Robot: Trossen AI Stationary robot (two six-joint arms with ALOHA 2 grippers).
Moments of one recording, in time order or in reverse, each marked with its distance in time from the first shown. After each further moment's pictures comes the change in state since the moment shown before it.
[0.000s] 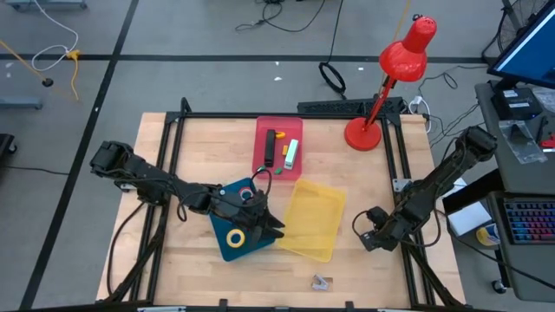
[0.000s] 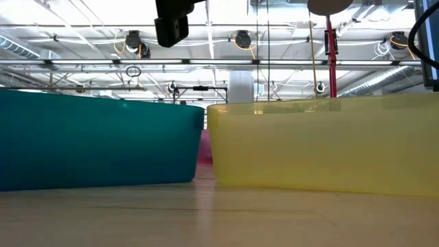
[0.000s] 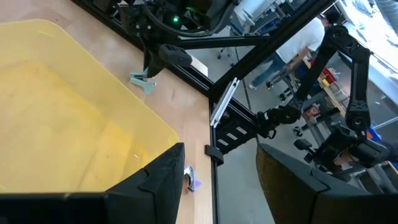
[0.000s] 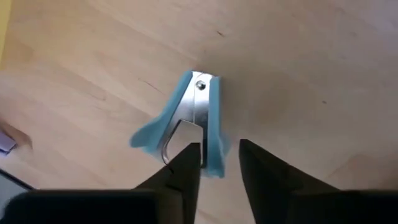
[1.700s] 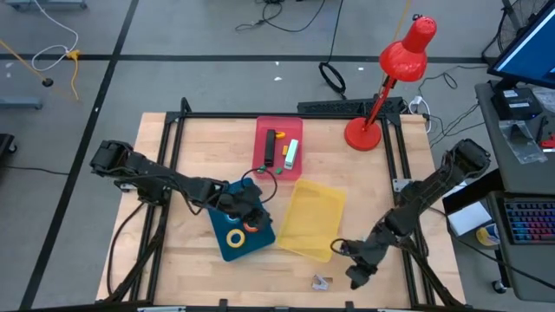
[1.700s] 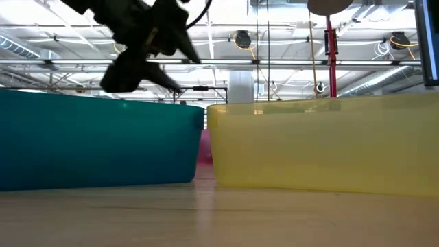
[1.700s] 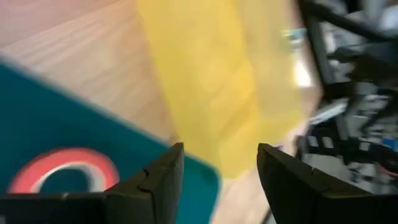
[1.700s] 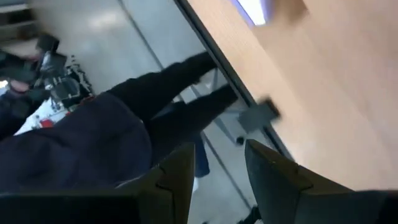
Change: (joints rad) left arm 0.071 -0.001 0.003 -0.484 -0.042 -0.467; right arm -0.070 0.302 0.237 0.606 -0.262 -0.261
